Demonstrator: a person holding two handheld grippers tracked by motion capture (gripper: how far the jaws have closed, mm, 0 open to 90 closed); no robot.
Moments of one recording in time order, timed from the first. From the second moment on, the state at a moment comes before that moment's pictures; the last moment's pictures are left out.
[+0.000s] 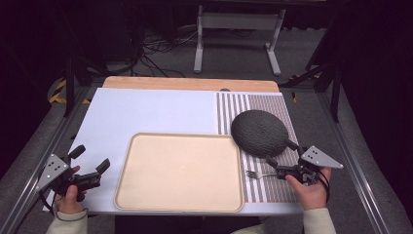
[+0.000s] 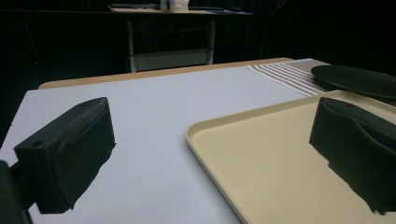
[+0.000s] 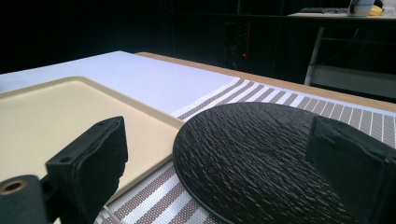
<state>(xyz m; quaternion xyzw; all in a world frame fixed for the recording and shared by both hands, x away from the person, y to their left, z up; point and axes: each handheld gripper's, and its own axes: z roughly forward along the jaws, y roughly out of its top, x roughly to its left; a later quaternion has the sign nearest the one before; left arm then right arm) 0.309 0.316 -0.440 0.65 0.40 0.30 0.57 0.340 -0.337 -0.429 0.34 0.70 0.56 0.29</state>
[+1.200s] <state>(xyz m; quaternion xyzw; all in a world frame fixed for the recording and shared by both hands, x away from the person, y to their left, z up) 0.308 0.311 -0.438 0.65 0.40 0.32 0.56 0.356 -0.324 -0.392 0.31 0.73 0.56 0.26</state>
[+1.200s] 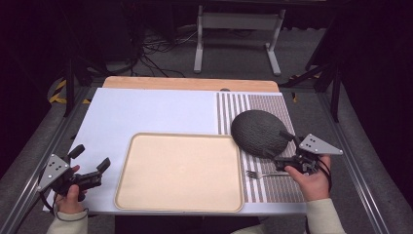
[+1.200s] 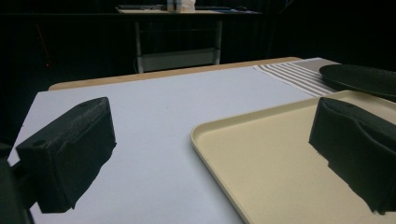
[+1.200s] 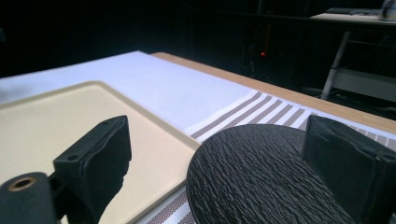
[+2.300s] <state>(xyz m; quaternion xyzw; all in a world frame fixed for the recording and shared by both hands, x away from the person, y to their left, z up) 0.309 0.311 -0.439 0.66 0.40 0.32 0.55 0.384 -0.304 -0.370 0.22 0.89 0.35 0.20</state>
